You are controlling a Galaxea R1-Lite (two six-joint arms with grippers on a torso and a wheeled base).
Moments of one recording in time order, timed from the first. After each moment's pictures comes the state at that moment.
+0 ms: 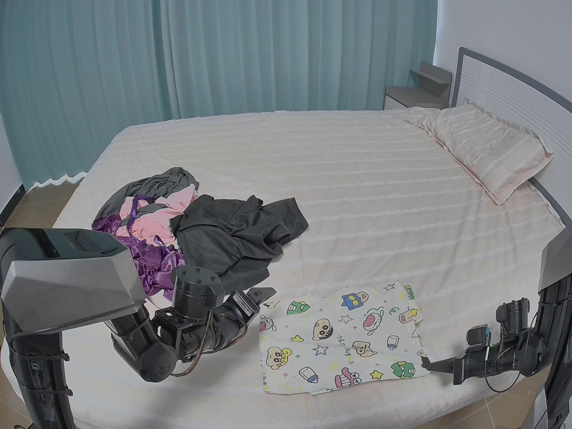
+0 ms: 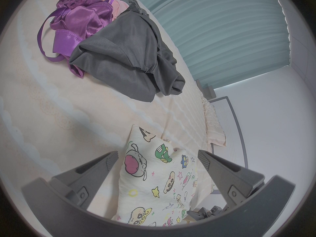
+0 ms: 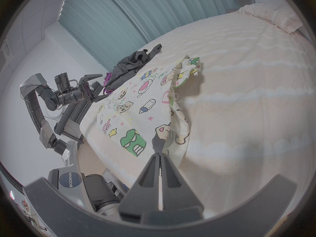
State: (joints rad) left arm -0.54 2.21 -0.60 -1.10 -0.05 -1.17; right arm -0.03 2.24 -0.02 -1.26 0.67 -0.11
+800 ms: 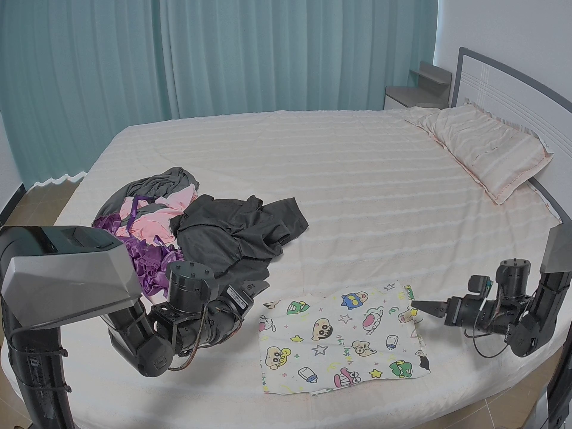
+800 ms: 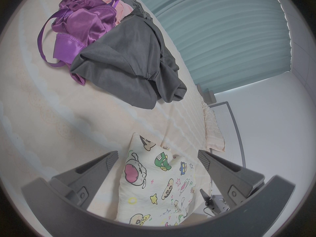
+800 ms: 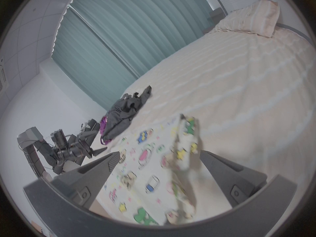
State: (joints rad) left arm -0.50 2.21 -0.61 -1.10 -0.05 -1.19; right arm 0.05 2.13 -0.24 -1.36 0.54 0.37
